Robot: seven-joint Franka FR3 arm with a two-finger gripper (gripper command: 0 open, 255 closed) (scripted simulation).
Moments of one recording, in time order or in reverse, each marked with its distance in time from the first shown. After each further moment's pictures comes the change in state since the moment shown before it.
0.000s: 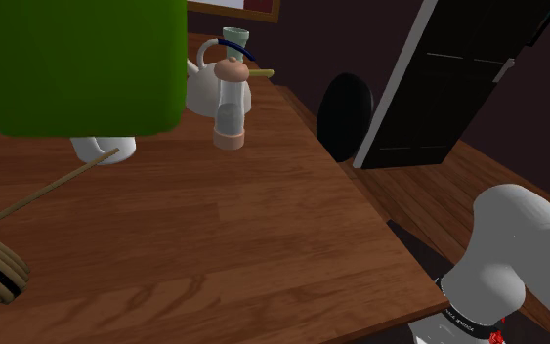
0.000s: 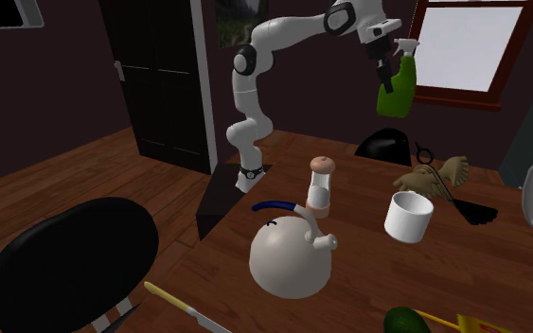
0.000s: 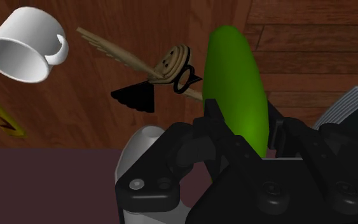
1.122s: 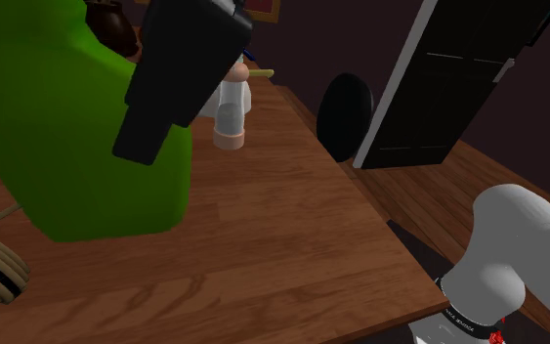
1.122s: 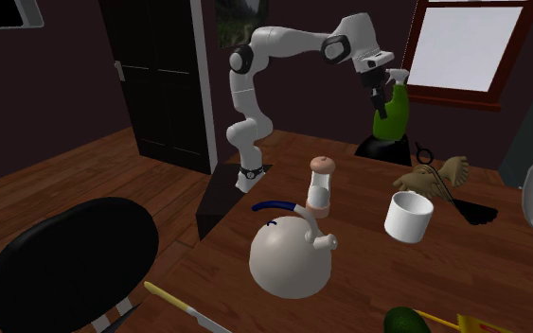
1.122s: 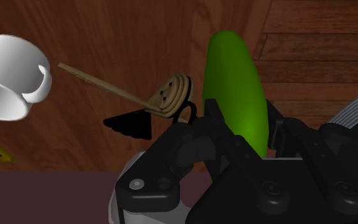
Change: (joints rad) arm 0.007 -0.089 -0.003 -0.329 0.031 0.241 -0.032
